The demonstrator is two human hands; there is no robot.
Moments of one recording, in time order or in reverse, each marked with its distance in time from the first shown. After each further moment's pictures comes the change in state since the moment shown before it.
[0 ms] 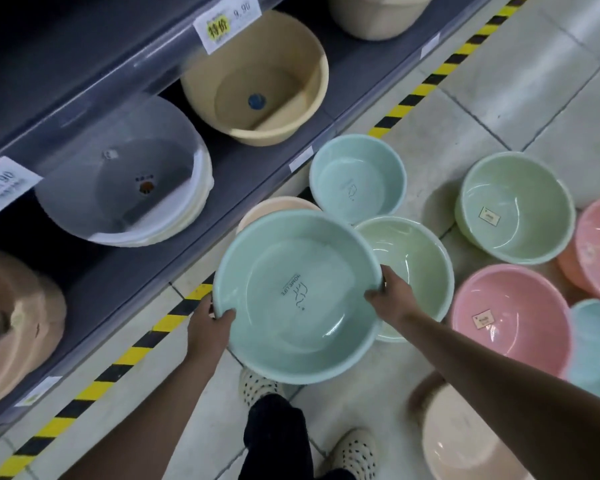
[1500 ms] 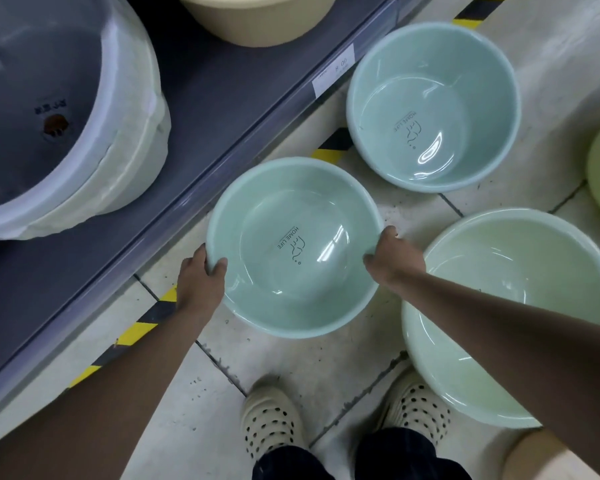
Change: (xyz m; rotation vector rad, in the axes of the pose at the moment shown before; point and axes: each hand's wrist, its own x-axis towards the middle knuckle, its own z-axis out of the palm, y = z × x) left_hand 0.244 -0.088 0.087 0.399 0.051 0.038; right_hand 0.238 0.043 0.168 -0.564 -0.069 0.012
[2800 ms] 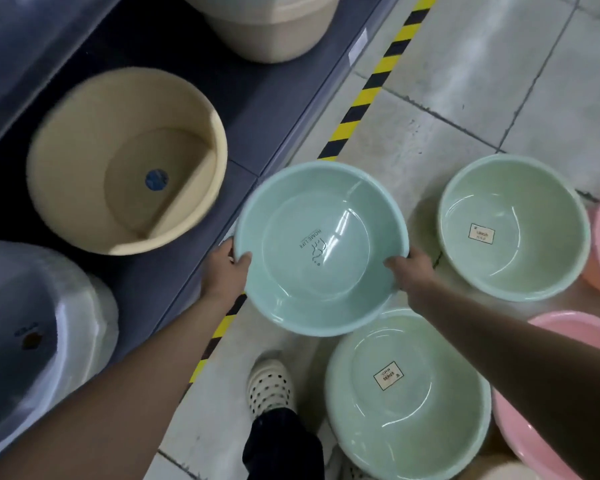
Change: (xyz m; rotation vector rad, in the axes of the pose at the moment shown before) left_hand -0.009 0.367 0.006 -0.013 -0.125 0.345; right_hand 0.029 0.144 -0.256 1.200 0.194 0.354
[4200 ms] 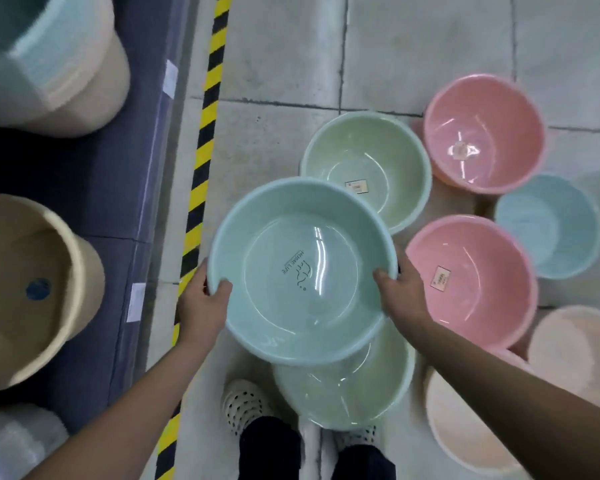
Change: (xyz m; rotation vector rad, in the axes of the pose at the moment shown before) left_hand -0.114 0.139 0.091 -0.082 -0.270 0.226; right_hand -0.091 0.090 -0.178 0.306 0.325 -0.010
